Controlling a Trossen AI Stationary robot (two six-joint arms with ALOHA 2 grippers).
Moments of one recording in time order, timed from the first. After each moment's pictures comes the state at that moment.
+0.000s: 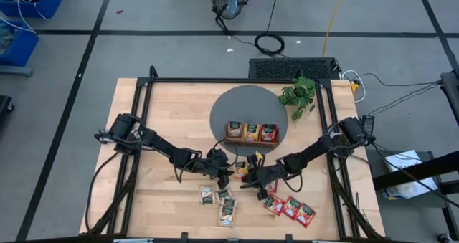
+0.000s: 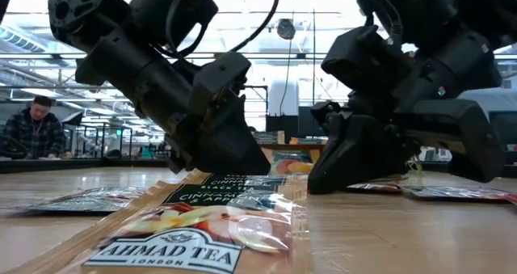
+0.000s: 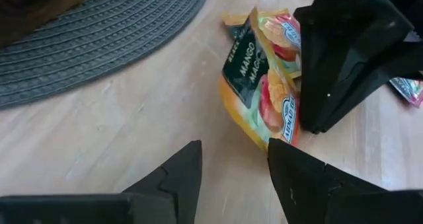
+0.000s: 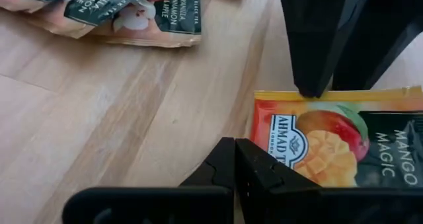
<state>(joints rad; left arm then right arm) -0.29 1.94 0.84 0.43 -0.25 -0.72 0.39 1.90 0.73 0.43 0.19 -0.05</state>
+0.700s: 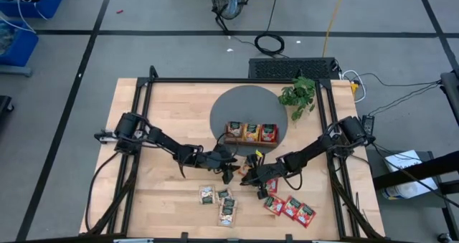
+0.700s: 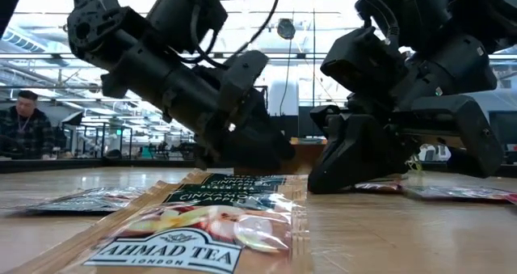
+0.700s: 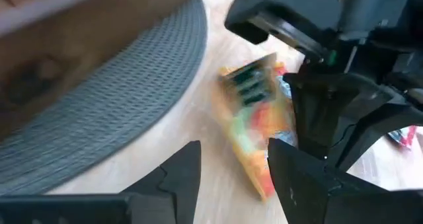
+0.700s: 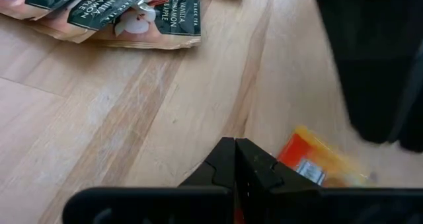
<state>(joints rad) -0.23 1.99 0.85 0.62 -0.22 -0.62 0.37 1.90 0.69 0.44 0.15 -0.04</state>
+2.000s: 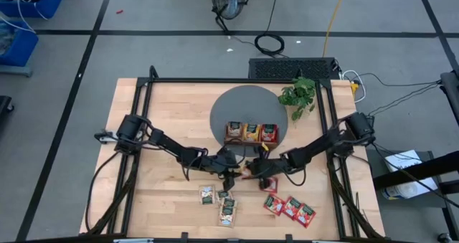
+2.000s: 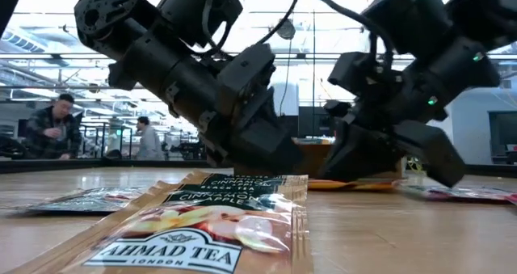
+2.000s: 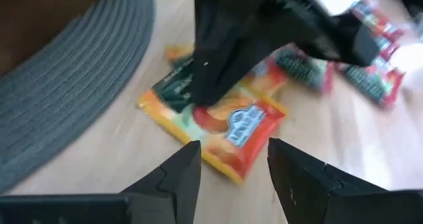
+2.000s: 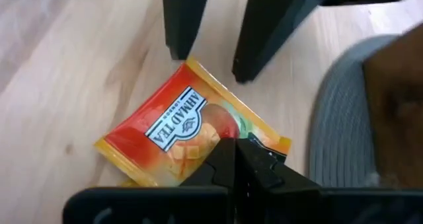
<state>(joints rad) -0.25 2.01 0.94 0.49 -0.15 -0.51 0.33 1.81 0.65 0.36 0.33 -0.09</state>
